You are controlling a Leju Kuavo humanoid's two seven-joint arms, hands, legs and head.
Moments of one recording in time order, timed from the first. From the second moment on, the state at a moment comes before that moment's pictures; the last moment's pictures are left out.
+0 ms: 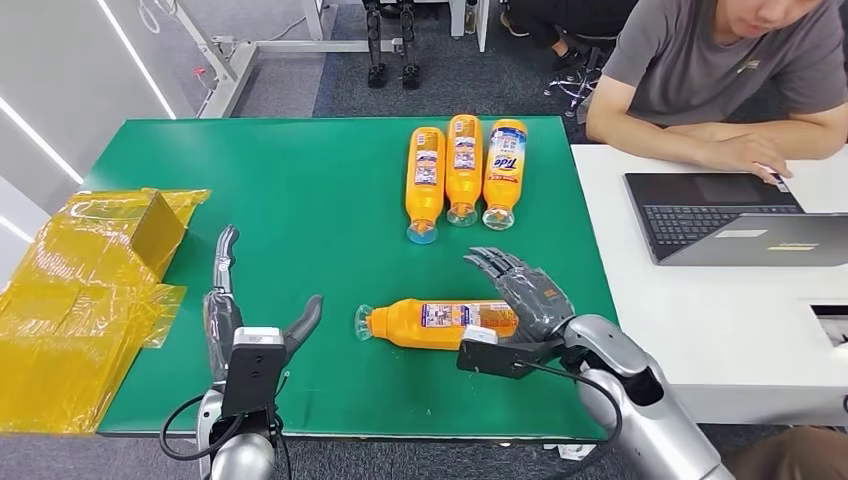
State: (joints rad) left arm 0.00 -0.20 -0.34 -1.64 -0.68 0.60 -0.35; right arm -0.36 -0.23 0.57 -1.48 0.81 0.21 -0.12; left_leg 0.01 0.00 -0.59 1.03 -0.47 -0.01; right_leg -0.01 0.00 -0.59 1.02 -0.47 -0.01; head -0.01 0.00
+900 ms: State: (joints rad) left arm -0.10 -0.18 -0.37 -1.61 -0.64 0.59 -0.34; right arm -0.47 -0.36 0.75 -1.28 0.72 0.32 -0.10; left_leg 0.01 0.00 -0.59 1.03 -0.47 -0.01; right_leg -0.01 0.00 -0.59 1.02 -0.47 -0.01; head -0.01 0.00
